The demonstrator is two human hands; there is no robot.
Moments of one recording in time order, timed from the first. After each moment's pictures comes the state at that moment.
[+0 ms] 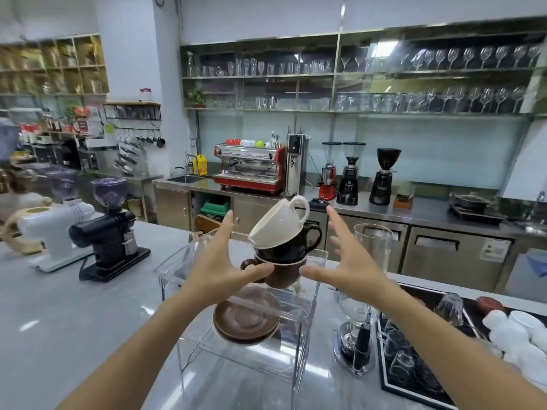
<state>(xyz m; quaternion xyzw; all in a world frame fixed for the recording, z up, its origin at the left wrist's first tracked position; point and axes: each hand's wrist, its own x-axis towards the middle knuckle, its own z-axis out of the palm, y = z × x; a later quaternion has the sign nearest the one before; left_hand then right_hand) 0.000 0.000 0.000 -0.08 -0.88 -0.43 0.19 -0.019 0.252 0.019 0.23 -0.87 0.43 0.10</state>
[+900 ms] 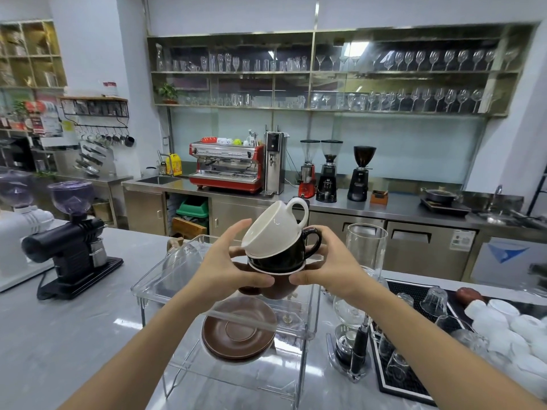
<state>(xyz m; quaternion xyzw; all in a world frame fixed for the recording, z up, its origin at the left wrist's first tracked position) -0.054 -0.005 -0.009 -0.15 -0.78 -0.60 0.08 -0.060 0.231 0.002 0.16 -0.80 0.58 0.03</state>
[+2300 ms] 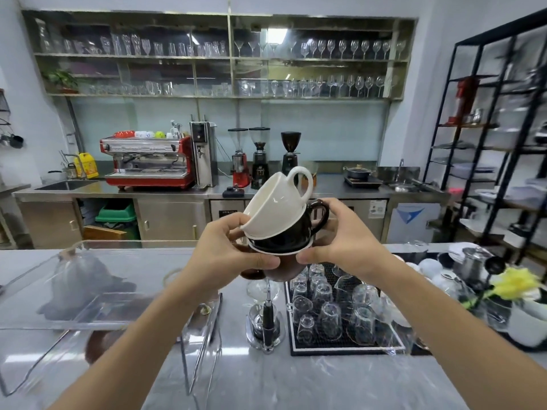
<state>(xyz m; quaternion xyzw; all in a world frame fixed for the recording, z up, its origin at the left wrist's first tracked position) -0.030 0.180 0.011 -0.28 -0.72 -0.64 0.05 0.023 0.409 0.032 0.11 -0.80 0.57 0.15</state>
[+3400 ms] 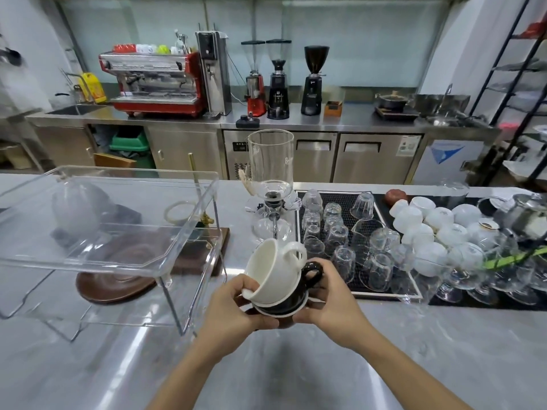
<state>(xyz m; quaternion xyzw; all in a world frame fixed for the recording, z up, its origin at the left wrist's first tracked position) 0.000 0.190 -0.201 -0.07 -0.77 -0.63 -0.04 0.022 0.402 -0.196 0.01 -0.76 0.65 0.00</state>
